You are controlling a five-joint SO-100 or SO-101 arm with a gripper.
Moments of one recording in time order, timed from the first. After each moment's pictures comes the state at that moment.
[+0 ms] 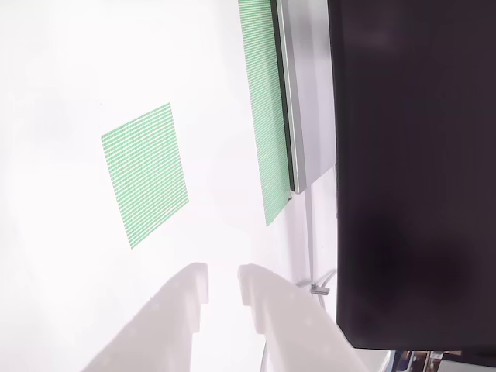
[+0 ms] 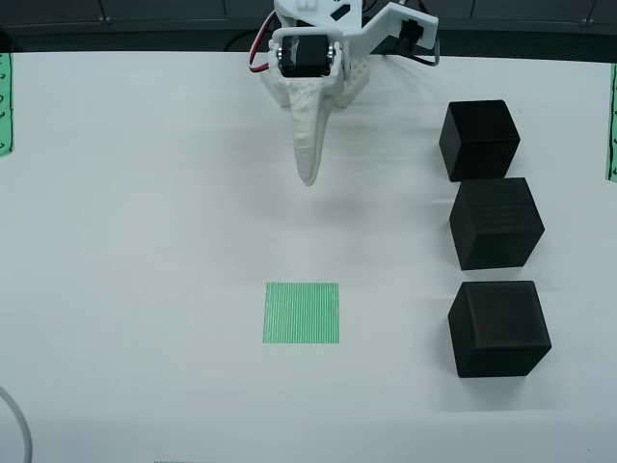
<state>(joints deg) -2.8 196.2 177.8 50.9 5.5</state>
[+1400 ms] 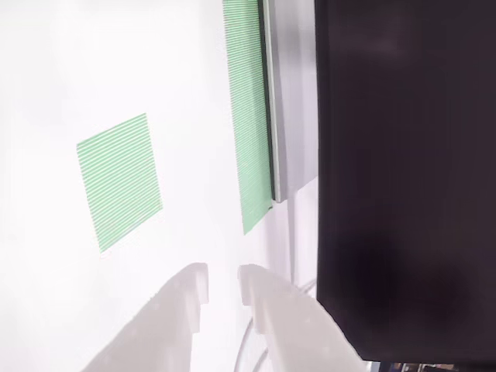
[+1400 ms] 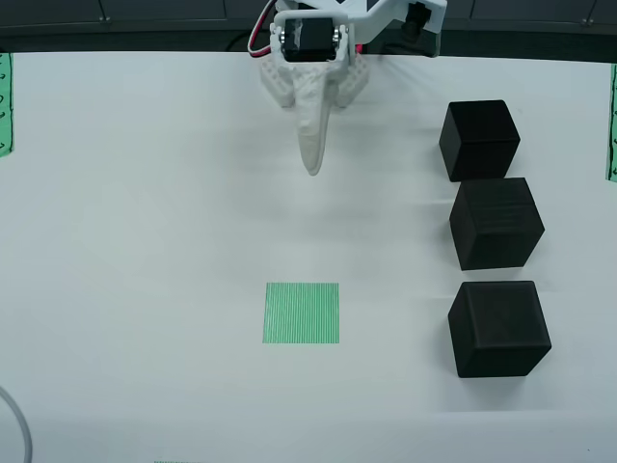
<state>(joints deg) -4.0 180.3 165.3 46.7 4.1</state>
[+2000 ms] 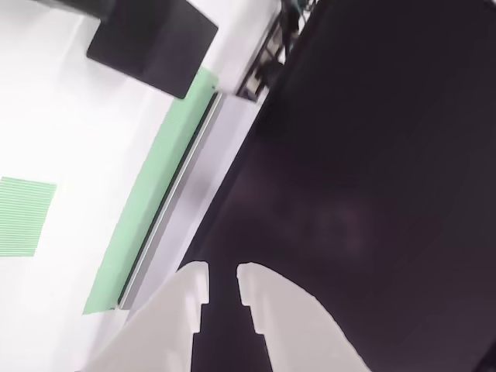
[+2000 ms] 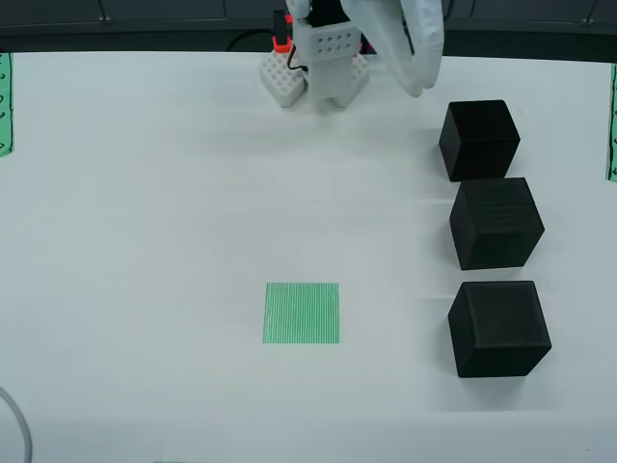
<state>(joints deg) -24.9 156.9 127.7 64.9 -18.7</state>
